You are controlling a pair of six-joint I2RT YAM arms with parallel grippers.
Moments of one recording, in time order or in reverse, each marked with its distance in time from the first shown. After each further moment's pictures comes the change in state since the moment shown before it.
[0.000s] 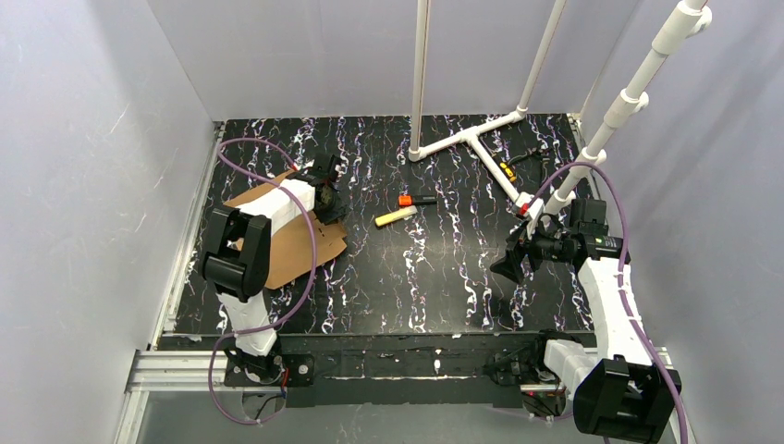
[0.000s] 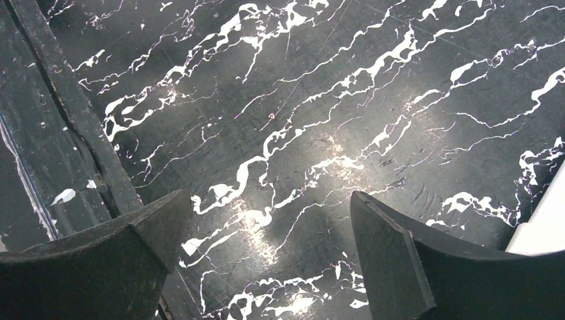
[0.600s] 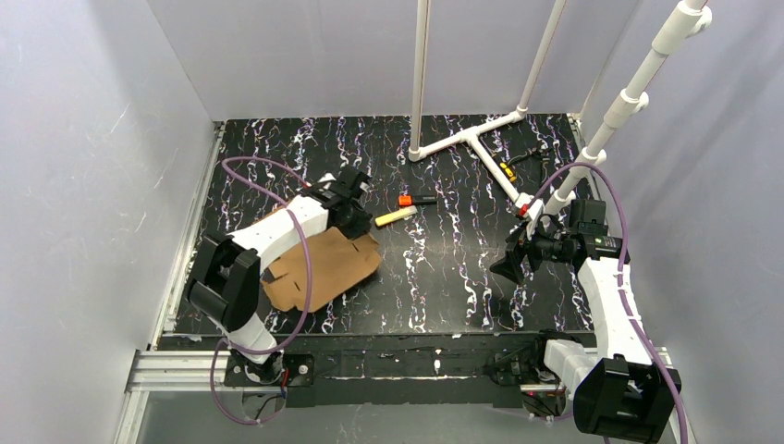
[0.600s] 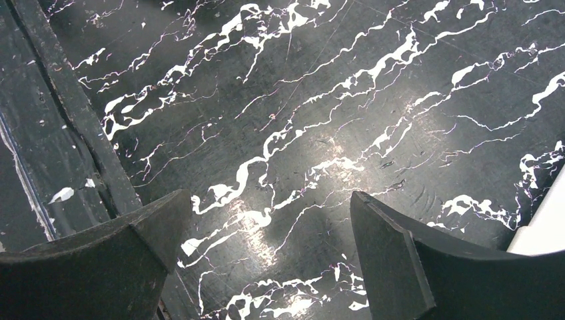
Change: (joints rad) left arm -0.193 -0.194 -0.068 -0.087 -0.009 -0.378; right arm 0.000 0.003 -0.006 0.003 -0.005 -0.013
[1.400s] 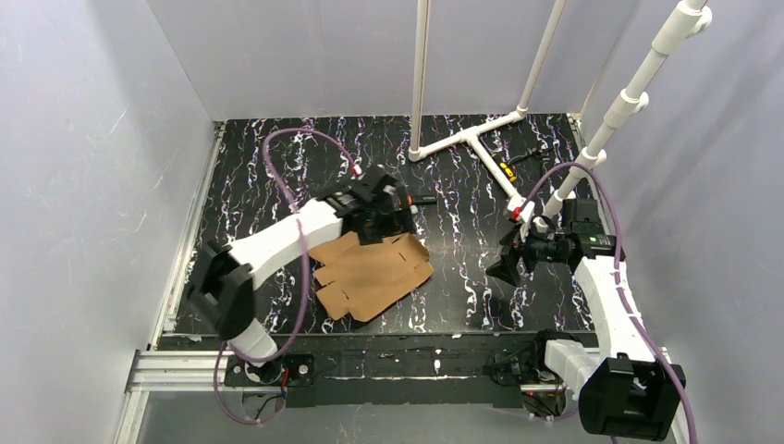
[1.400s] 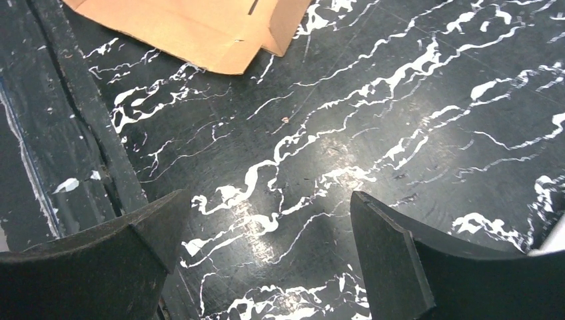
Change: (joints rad) left arm -0.236 0.050 0.168 -0.028 0.082 0.201; right arm 0.049 0.002 0.000 0.003 0.002 -0.010
